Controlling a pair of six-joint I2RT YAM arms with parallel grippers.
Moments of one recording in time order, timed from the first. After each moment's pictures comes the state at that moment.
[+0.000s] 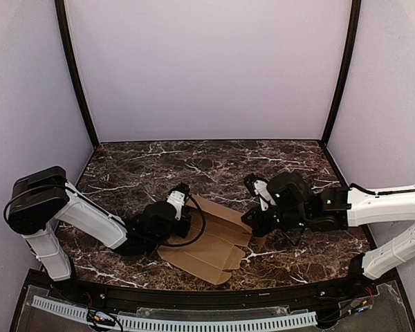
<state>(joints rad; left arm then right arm) -1.05 1.75 0.61 0.71 -0.54 -0.17 1.10 1.25 0.78 -0.23 0.14 0.48</state>
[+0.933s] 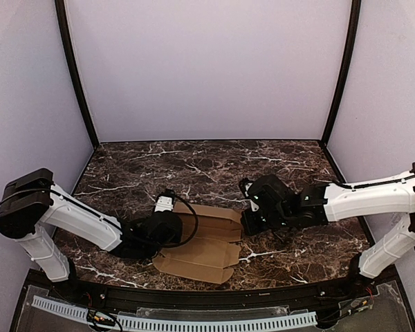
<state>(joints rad) -1.13 1.65 0.64 0.26 -0.78 -0.59 1.08 1.42 0.88 -0.34 0.23 0.57</state>
